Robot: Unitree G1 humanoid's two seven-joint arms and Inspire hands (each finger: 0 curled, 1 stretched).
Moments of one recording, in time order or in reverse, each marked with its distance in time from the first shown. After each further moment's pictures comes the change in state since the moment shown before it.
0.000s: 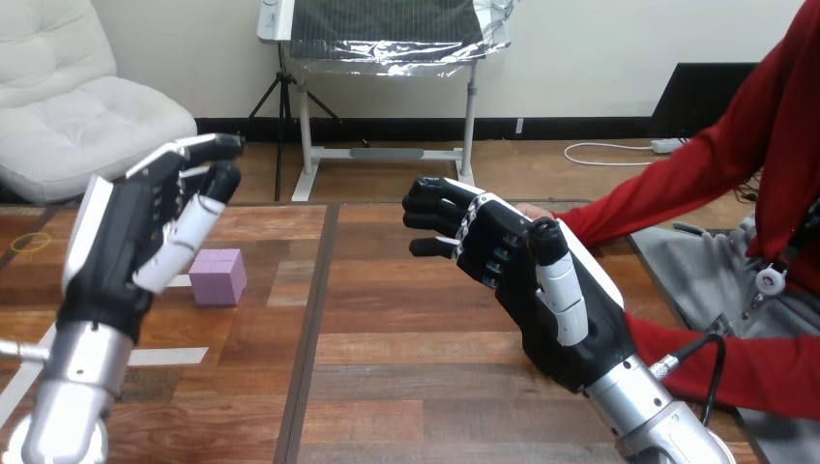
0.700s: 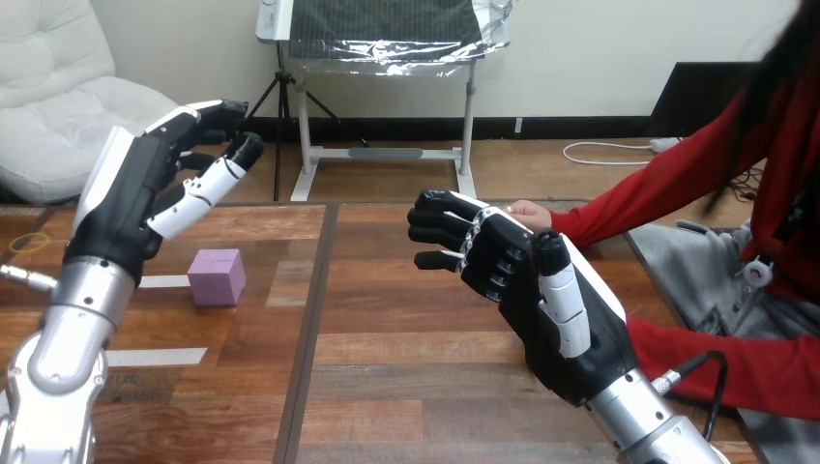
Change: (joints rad) left arm -0.175 0.052 -0.012 0.163 0.060 0.030 -0.016; right arm 0.023 0.002 0.002 -0.006 0.002 0.009 -0.012
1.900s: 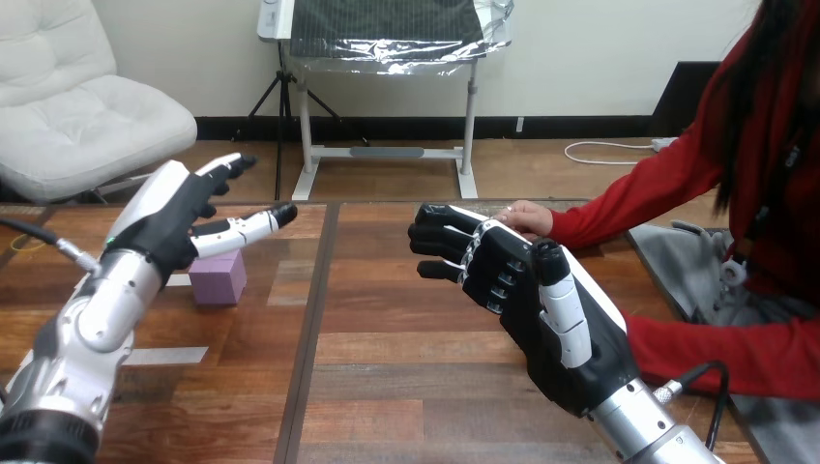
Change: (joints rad) left arm -0.311 0.094 -0.228 0.513 0.333 0.090 0.027; right arm 0.036 -0.008 0.001 -0.005 0.001 0.016 0.010
